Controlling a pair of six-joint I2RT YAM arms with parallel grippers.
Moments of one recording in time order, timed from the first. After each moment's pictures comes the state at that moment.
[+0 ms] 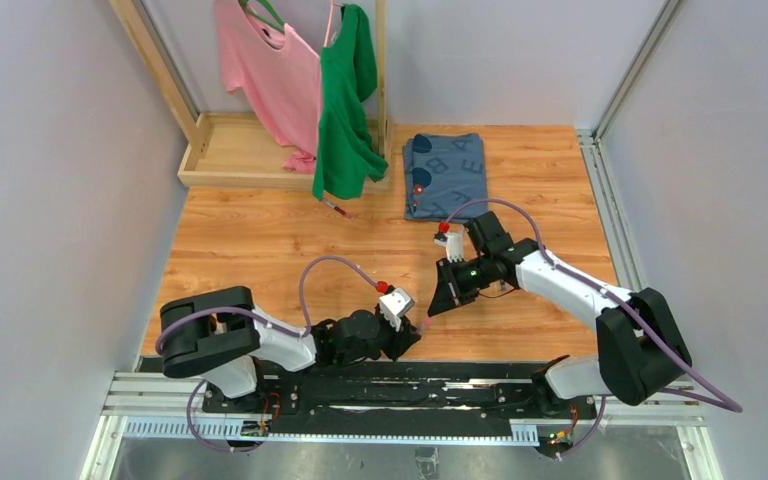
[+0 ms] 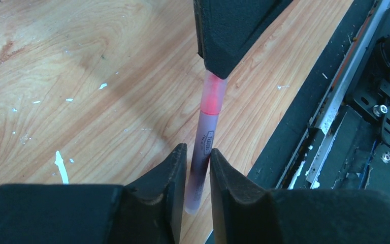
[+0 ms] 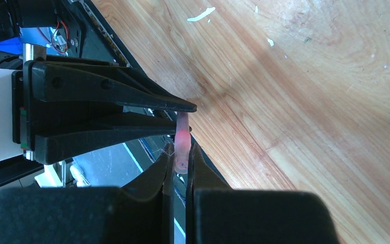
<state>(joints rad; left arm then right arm) -1.25 1.54 0.32 0.86 -0.21 -0.37 0.51 1.37 0.78 -0.52 -0.72 0.20</state>
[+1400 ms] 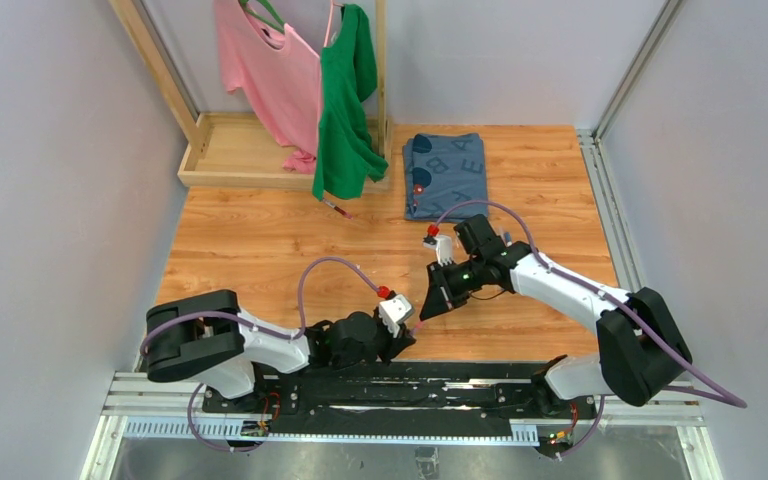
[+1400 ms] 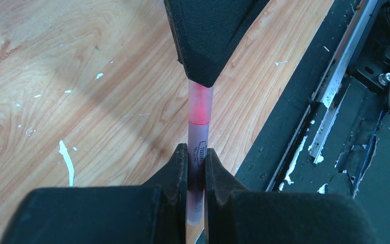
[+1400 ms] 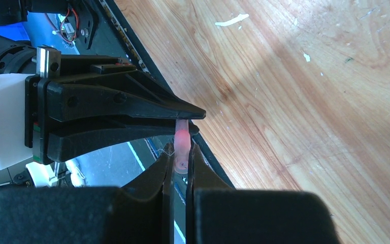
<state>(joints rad) -1.26 1.47 0.31 0.78 -0.18 -0.29 0.59 1.37 0.78 -0.49 -0.74 0.21</state>
